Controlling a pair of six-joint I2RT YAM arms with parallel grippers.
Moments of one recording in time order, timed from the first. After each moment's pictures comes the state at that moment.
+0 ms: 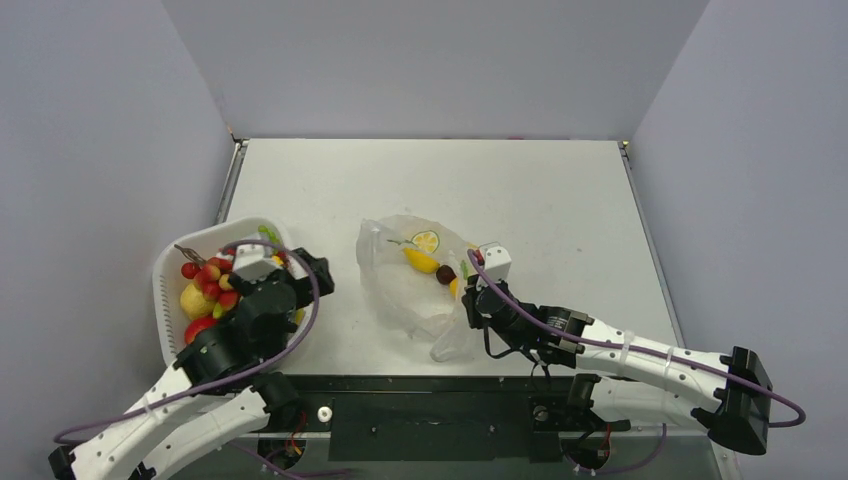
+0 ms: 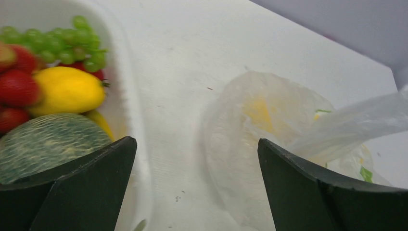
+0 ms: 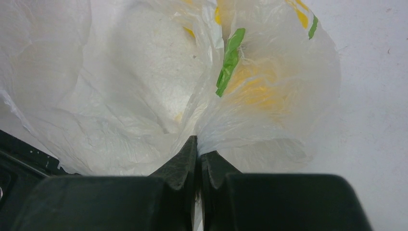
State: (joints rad) left arm -0.88 0.48 0.78 -0.72 -0.94 -0.76; right arm 1.10 0.98 0.68 -0.34 0.50 0.54
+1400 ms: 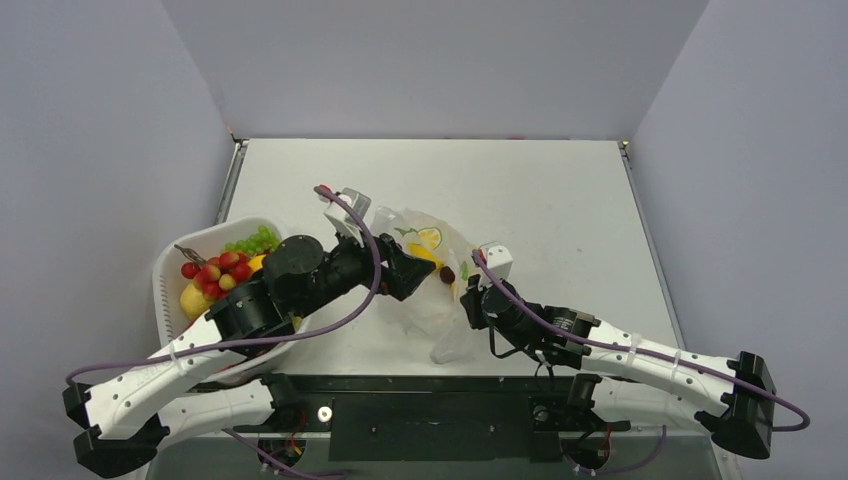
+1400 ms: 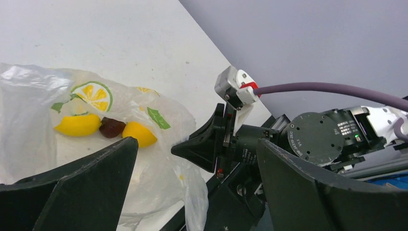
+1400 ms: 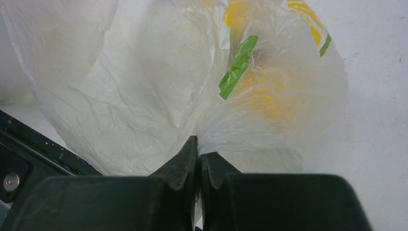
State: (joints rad) left arm -1.01 0.89 1.08 -0.33 -0.16 -0.56; right arm 1.09 0.95 0.68 -0.33 0.45 0.51
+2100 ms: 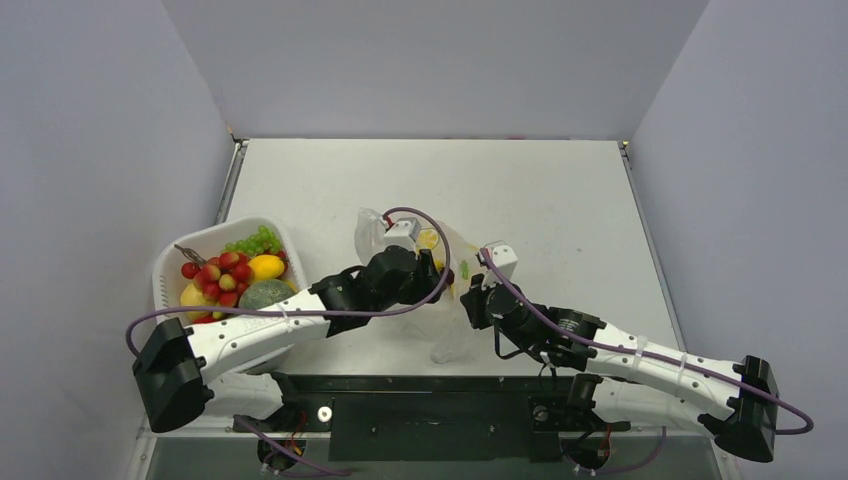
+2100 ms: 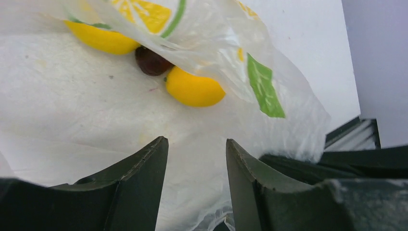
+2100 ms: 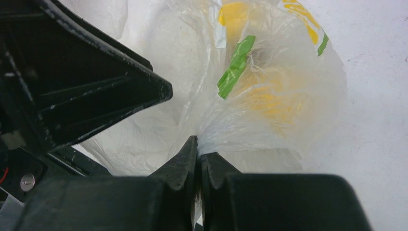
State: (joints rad) left arm -1.01 1.26 0.90 -0.23 -0.24 -0.80; right arm 1.09 0.92 0.68 -0.32 0.44 0.54
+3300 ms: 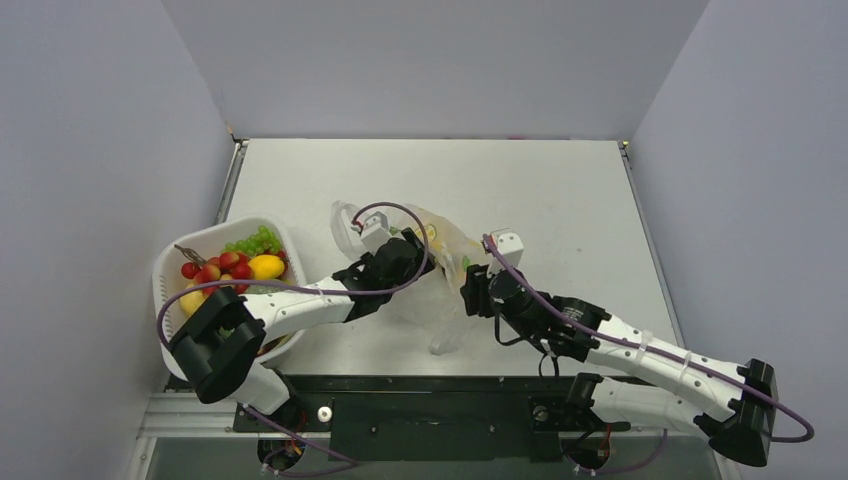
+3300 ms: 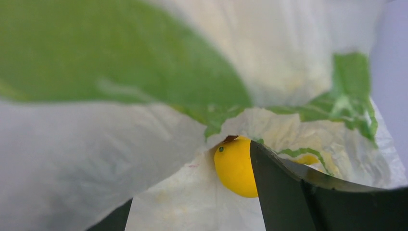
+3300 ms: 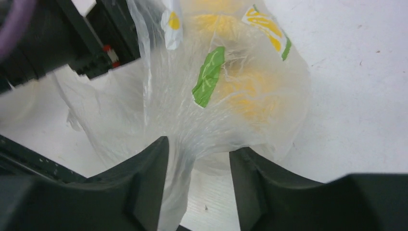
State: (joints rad) left arm -0.86 1.49 0.81 0.05 -0.48 -1.13; right arm 1.05 0.94 0.73 -0.41 0.47 0.51
